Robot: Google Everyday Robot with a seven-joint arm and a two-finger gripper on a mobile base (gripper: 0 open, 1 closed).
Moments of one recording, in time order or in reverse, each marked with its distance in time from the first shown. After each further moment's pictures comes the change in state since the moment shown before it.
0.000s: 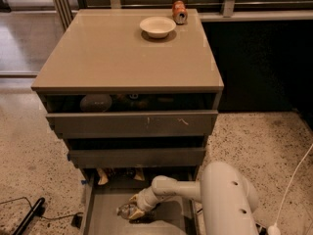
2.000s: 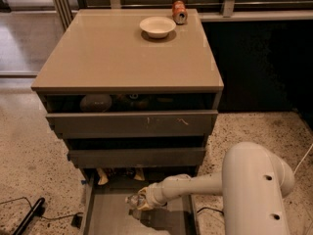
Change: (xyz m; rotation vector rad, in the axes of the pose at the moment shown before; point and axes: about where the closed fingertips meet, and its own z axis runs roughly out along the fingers) arm -0.029 0.010 -0.107 0.196 0.070 -0.015
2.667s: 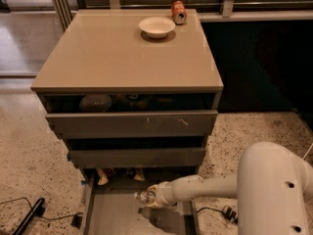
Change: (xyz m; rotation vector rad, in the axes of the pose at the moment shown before) arm 0.017 -0.006 -0.043 0.073 0.014 0.034
